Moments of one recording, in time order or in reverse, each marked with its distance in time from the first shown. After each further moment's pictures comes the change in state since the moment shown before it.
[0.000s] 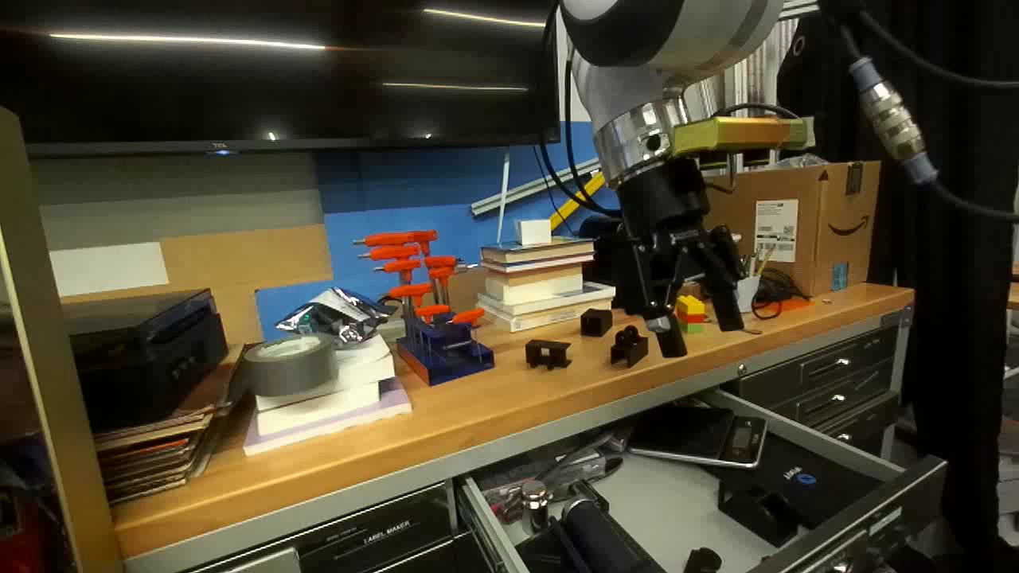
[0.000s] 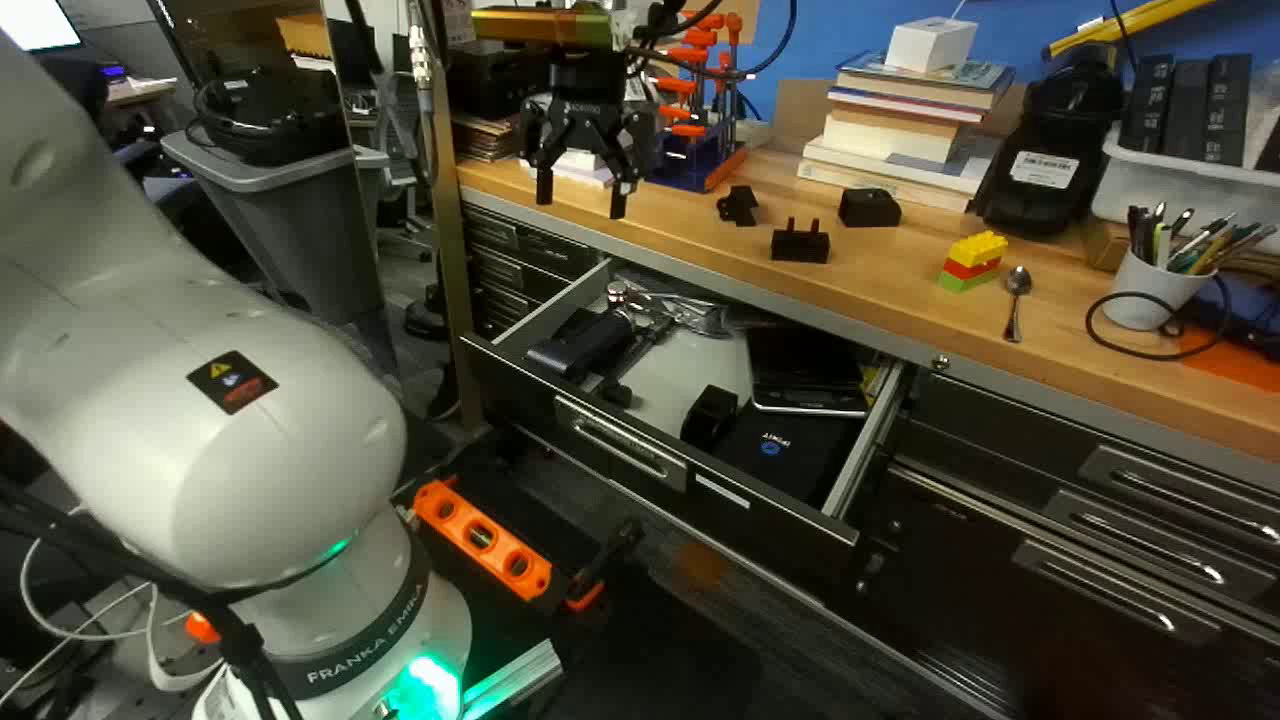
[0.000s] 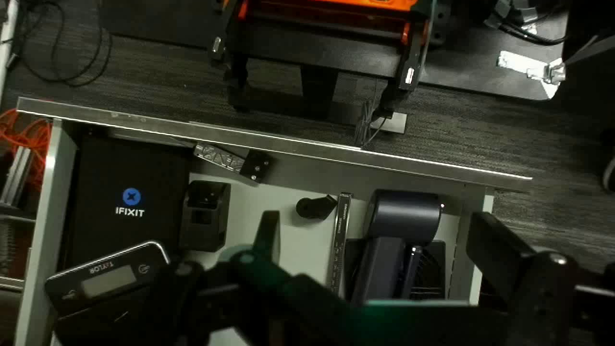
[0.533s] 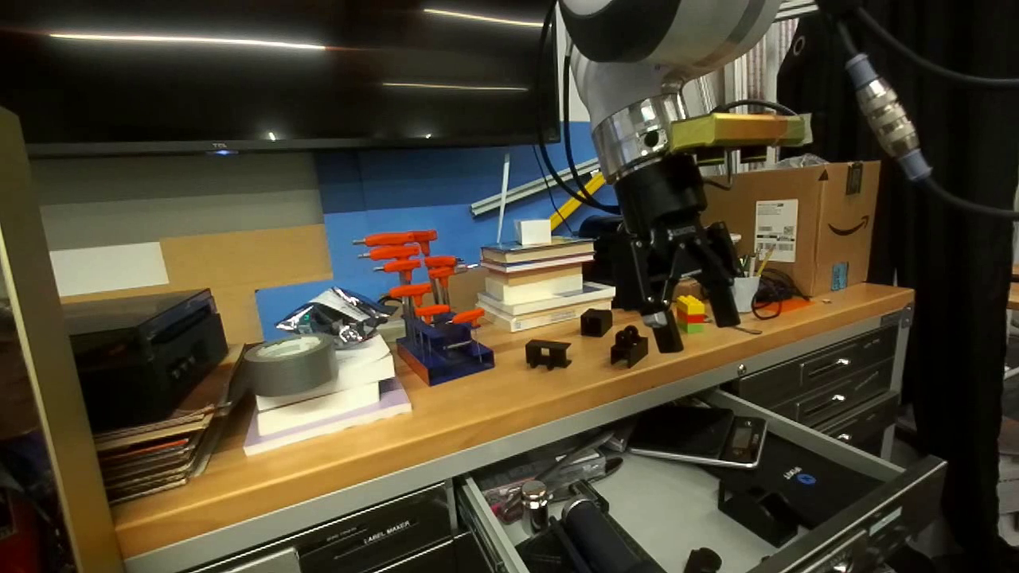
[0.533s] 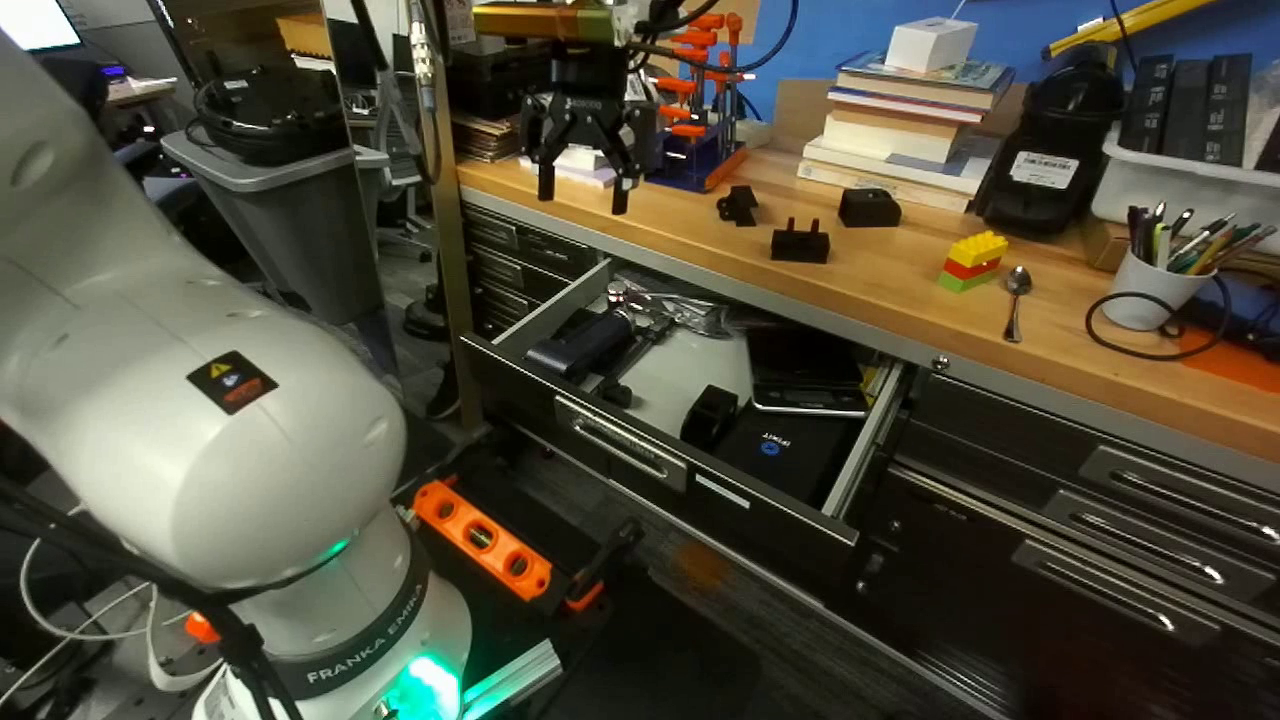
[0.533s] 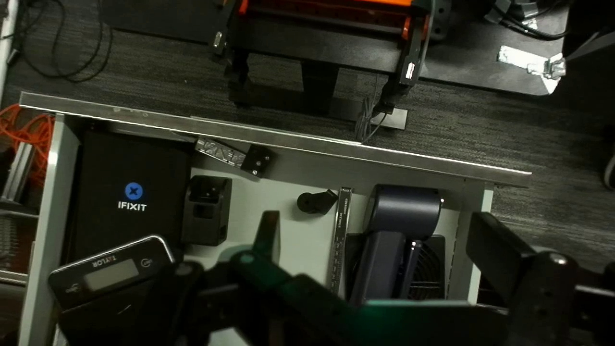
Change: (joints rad) arm 0.000 0.001 0.000 0.008 -0.003 0.001 0.000
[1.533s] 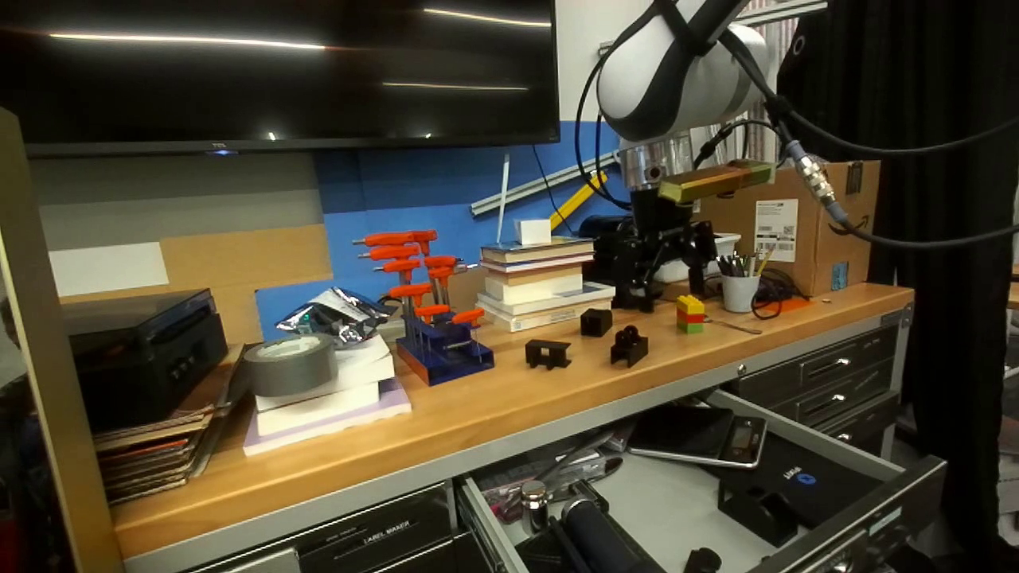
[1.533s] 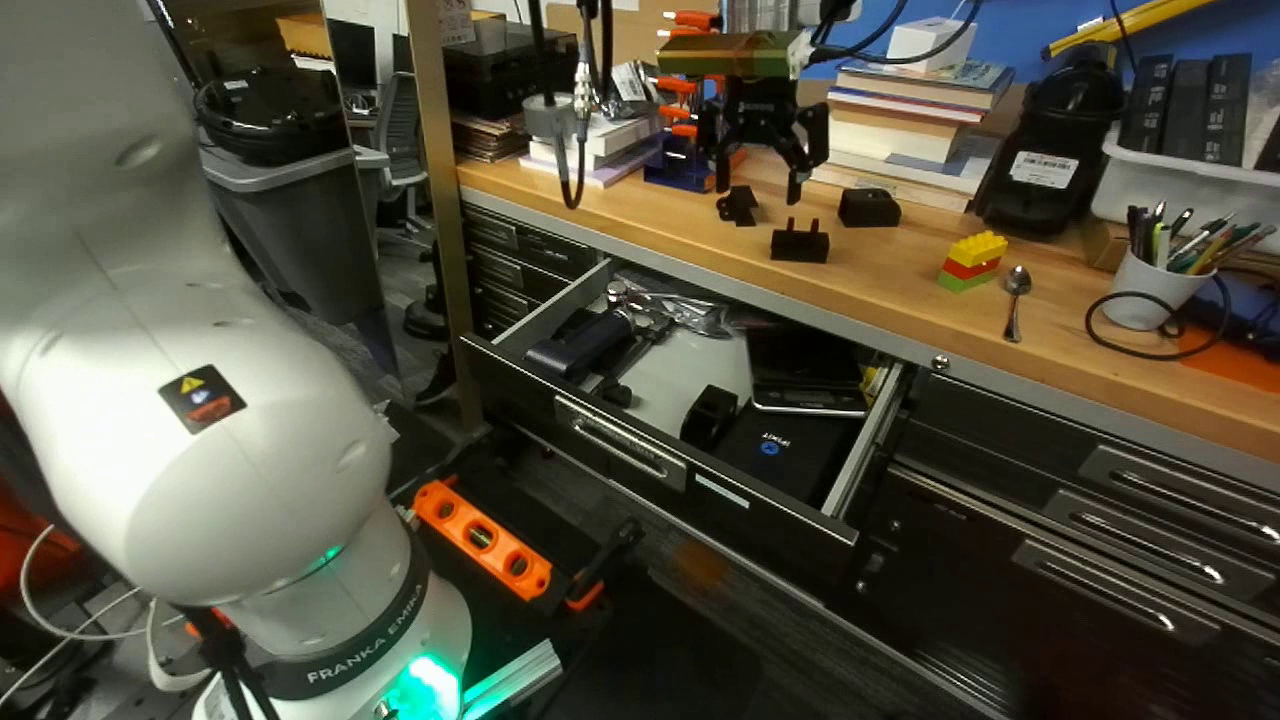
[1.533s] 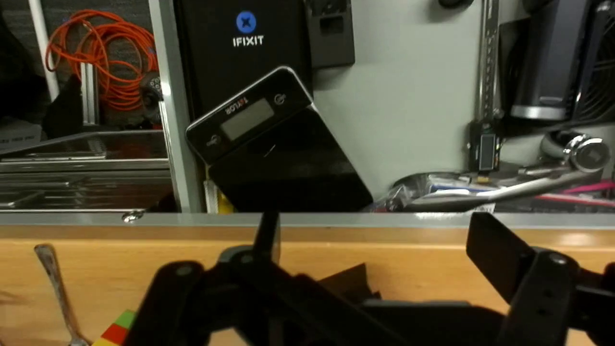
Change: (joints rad) arm -0.111 0.259 -0.136 0.212 -0.148 0.340 0.047
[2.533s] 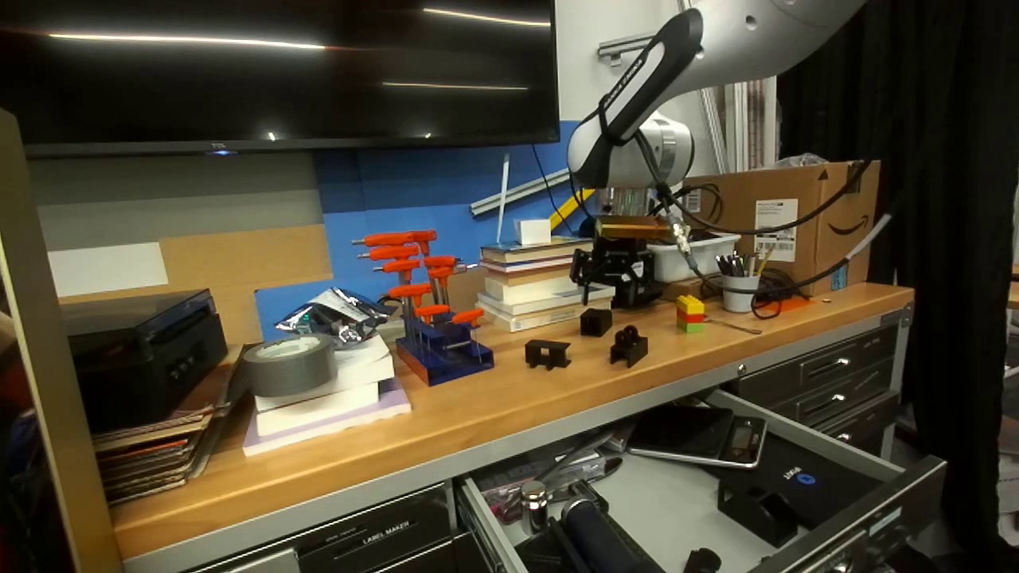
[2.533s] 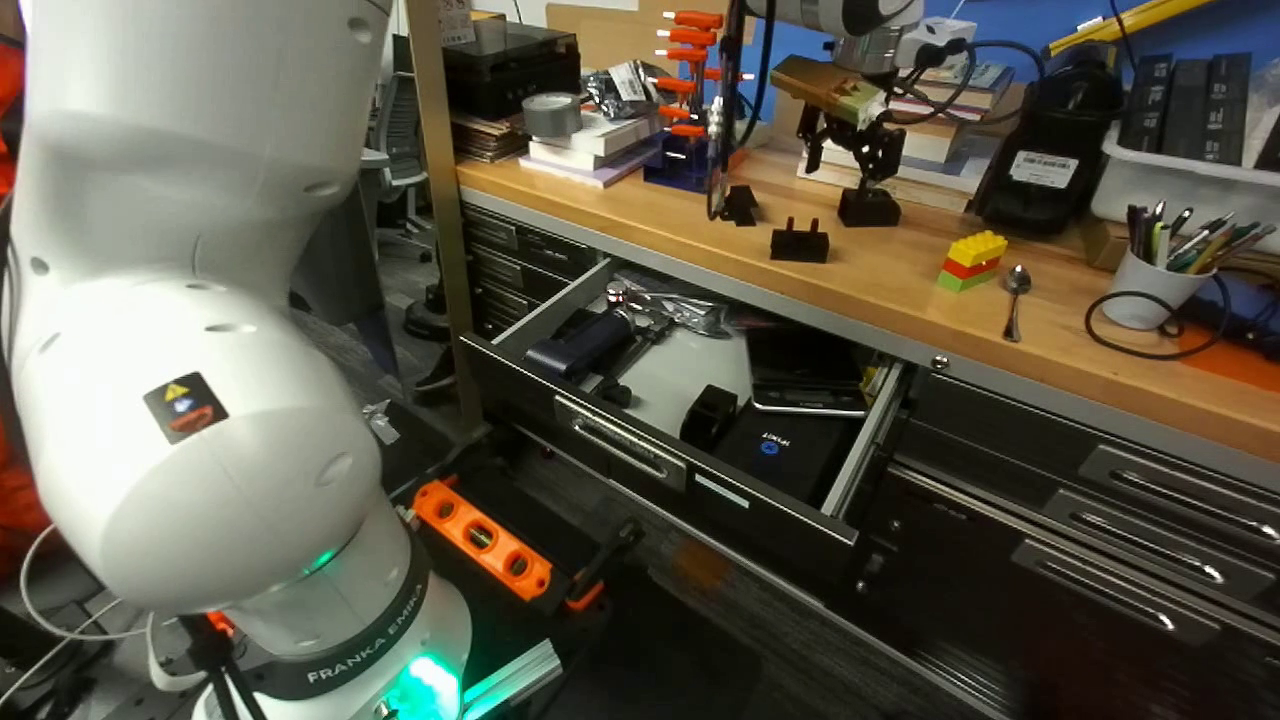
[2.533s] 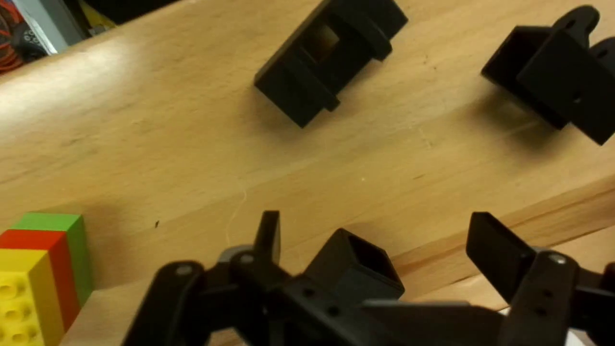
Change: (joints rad) arm -0.061 0.534 -0.039 0.607 0.267 0.088 0.092
